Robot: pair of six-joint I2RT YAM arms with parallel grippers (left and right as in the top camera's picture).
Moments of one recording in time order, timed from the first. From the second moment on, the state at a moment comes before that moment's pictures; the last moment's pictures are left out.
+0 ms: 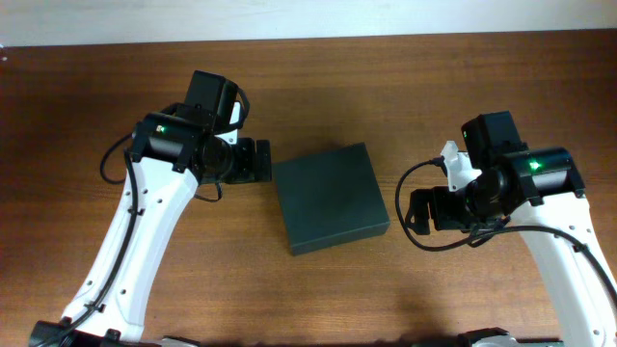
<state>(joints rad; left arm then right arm) -0.28 1.55 1.55 -1.25 0.05 -0.30 0.14 1.33 1.30 -1.42 -0.23 0.10</state>
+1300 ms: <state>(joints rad) -0.28 1.55 1.55 -1.25 0.04 -0.30 0.14 0.58 0.89 -0.54 -0.02 0.02</state>
